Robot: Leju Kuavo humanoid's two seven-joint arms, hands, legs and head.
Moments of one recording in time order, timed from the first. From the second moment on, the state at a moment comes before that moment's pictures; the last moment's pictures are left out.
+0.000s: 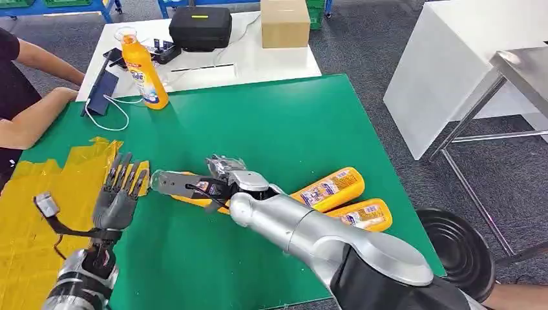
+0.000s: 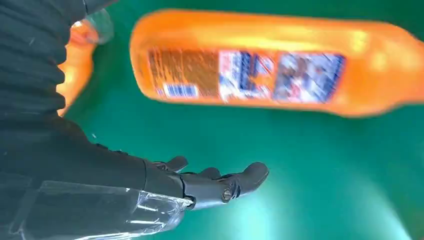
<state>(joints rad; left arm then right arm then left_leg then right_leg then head) -0.36 0.08 0.14 -0.83 0.41 -0.67 -0.32 -0.96 0.36 1.34 -0.56 -0.02 0.06 0.48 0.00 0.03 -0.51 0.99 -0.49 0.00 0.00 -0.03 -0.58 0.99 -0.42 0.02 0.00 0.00</state>
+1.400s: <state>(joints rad) -0.64 0.01 -0.06 -0.59 0.31 -0.38 -0.45 -0.92 0.36 1.42 -0.36 -0.03 0.00 0.55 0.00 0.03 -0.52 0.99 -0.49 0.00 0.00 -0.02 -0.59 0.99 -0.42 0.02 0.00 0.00</state>
